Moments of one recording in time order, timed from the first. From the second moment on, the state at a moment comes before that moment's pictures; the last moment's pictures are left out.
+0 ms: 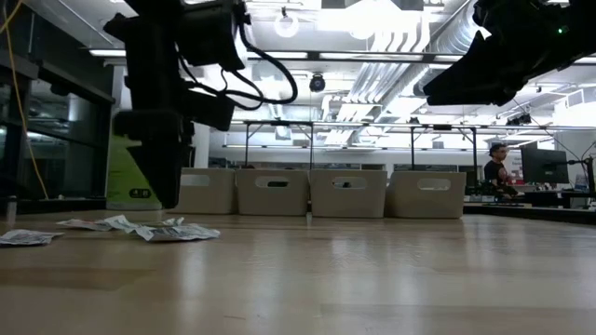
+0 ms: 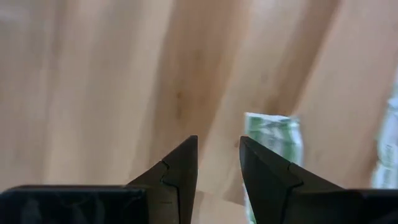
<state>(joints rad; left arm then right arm) -0.10 1.64 0.97 -0.71 -0.16 -0.39 0.43 0.99 0.37 0.17 0.84 0.34</state>
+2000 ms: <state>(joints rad) -0.12 1.78 0.97 -0.66 -0.04 -0.35 0.43 0.99 0.37 0.15 0.83 0.34</state>
